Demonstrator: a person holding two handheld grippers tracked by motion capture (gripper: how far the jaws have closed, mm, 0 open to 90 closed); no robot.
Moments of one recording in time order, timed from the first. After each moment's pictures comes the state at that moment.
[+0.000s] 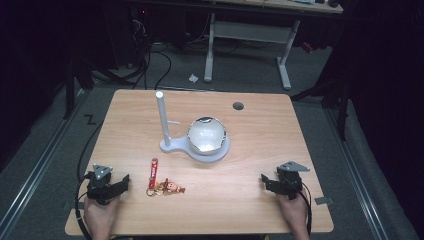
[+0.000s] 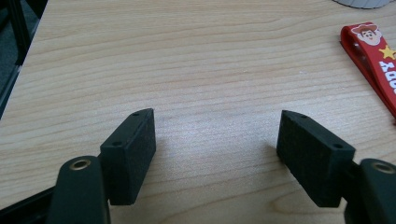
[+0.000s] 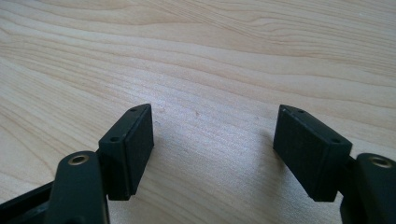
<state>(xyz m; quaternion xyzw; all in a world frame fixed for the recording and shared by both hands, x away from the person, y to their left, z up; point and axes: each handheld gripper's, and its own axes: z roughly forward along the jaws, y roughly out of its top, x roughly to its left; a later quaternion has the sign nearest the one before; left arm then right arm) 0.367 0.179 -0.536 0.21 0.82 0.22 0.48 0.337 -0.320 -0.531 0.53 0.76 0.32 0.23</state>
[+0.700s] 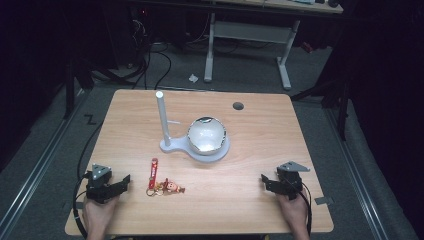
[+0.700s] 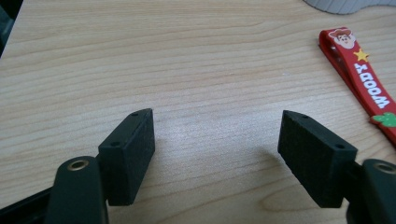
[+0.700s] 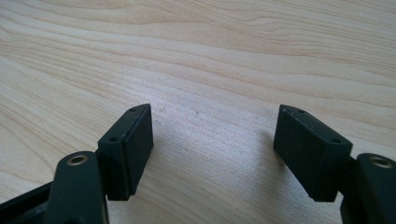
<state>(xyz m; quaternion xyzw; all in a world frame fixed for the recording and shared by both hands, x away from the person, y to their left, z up) 0.364 0.182 -0.533 0.23 0.82 0.19 0.49 0.336 -0.320 -0.531 0.52 0.76 0.32 0.23</state>
